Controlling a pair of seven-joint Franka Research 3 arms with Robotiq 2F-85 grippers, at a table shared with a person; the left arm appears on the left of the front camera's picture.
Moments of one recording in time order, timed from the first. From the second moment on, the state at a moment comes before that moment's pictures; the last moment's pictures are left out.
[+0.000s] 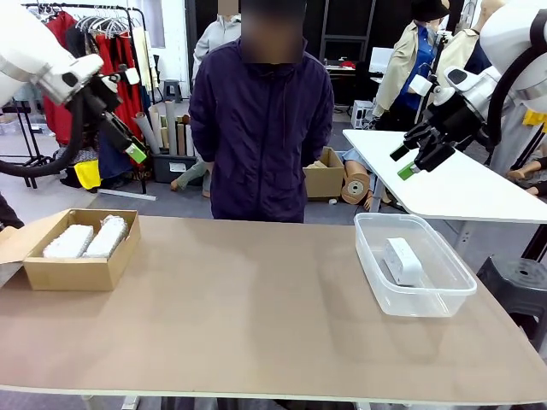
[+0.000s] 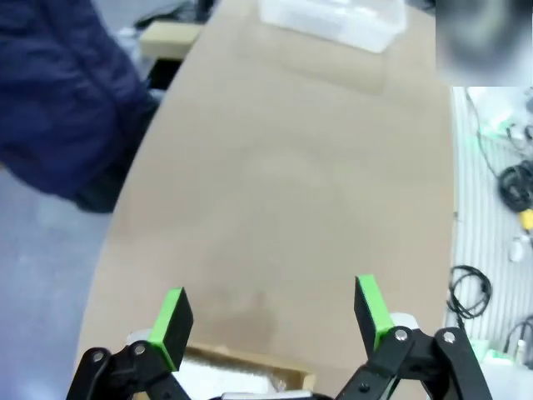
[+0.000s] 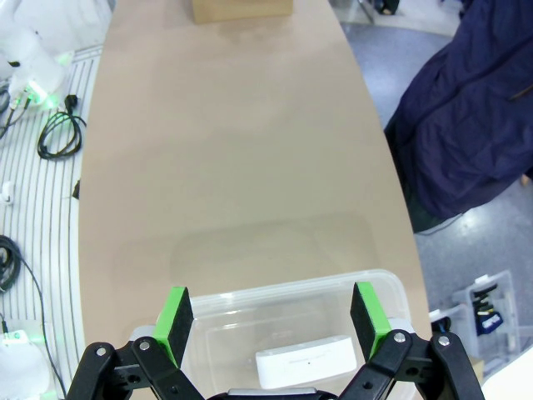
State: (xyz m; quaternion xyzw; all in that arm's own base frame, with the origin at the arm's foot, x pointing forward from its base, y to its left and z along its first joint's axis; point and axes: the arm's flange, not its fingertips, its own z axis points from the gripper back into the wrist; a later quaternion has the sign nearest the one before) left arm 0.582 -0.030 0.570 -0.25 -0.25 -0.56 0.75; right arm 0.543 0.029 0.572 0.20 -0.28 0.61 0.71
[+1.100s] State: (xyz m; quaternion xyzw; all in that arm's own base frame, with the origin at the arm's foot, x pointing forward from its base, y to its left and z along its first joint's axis) left arm 0.564 -0.003 0.570 -0.26 -0.25 -0.65 0.67; right arm 0.543 0.029 0.572 0.20 -0.28 0.61 0.71
